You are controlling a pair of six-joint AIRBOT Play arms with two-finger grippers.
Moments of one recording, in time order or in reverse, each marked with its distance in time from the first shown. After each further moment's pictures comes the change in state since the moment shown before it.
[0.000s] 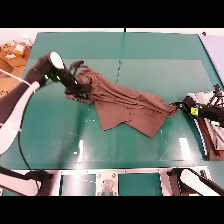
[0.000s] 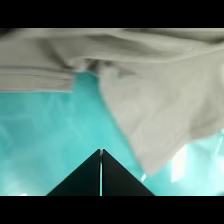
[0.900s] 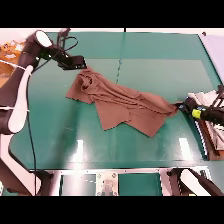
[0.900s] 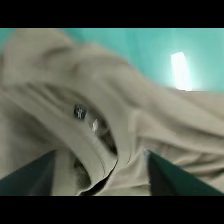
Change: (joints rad) left arm 0.141 -0.256 0.547 0.016 0.030 0.126; right arm -0.008 0.120 -0.046 -0.003 0.097 0.050
